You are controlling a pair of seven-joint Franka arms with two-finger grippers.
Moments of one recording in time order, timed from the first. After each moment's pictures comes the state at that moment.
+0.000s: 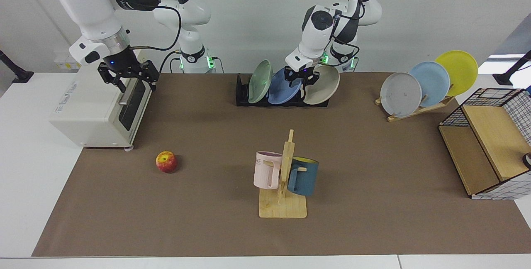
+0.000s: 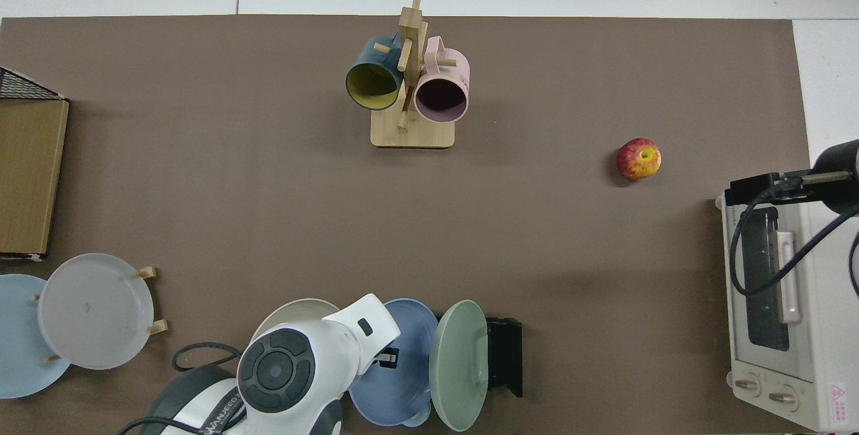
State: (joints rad) left arm 0.01 -0.32 -0.67 -2.48 -0.42 2.16 -0.20; right arm -0.01 -0.08 -0.05 -1.79 0.02 1.72 -0.07
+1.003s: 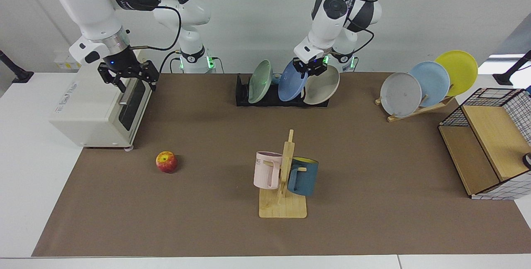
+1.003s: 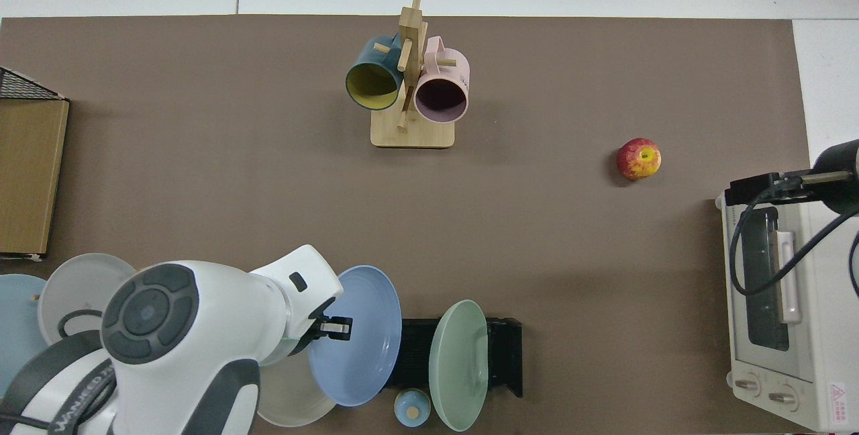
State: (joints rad) left arm 0.04 -0.33 -0.47 -2.24 -0.35 1.85 -0.15; right arm -0.01 -0.08 -0.05 -1.79 0.02 1.72 -0.07
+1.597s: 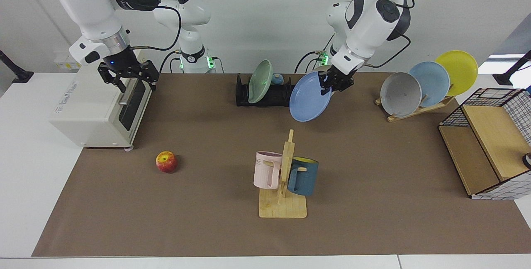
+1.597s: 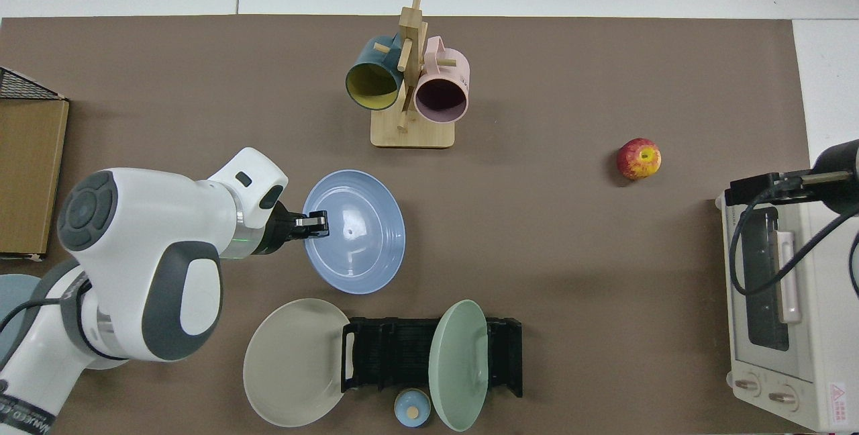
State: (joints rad) left arm 0.05 -0.05 -0.37 -2.15 -0.46 2.20 -0.12; right arm -0.01 -0.08 -0.05 -1.79 0.02 1.72 -0.07
